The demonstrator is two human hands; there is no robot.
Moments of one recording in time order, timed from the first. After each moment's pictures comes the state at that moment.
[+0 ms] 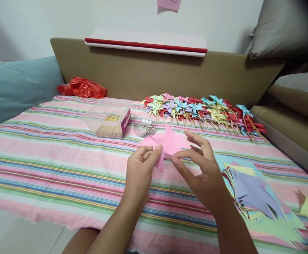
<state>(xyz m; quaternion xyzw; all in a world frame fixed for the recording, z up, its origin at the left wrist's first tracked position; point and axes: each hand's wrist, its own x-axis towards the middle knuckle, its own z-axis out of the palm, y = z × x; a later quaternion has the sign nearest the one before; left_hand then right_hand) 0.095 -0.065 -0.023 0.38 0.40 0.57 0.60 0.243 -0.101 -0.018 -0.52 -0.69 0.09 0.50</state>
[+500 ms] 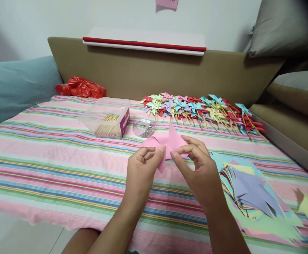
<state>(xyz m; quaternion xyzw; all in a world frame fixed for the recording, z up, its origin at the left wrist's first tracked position) 0.098 -0.067 -0.023 0.41 0.40 0.57 0.59 0.230 -0.095 -0.023 -0.57 -0.57 0.17 0.57</state>
